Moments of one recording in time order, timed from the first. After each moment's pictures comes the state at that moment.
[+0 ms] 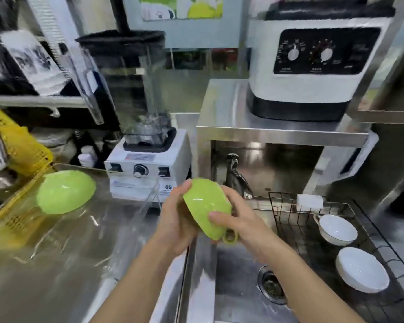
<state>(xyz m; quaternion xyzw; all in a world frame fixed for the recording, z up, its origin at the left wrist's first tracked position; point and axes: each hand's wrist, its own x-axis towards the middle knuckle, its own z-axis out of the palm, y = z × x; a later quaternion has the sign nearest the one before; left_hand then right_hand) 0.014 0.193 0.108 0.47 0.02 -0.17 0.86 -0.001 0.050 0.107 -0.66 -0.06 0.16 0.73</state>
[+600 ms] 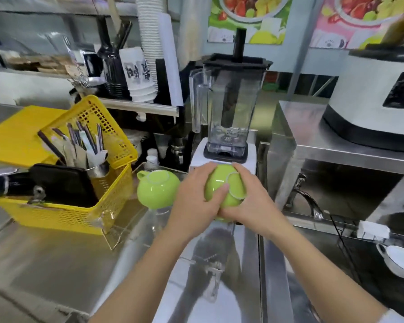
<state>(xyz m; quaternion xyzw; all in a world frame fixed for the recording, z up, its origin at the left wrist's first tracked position) 0.009 0.360 0.140 0.85 -0.12 0.21 0.47 0.023 0.217 0.144 -0.87 -0.14 -0.03 0.47</state>
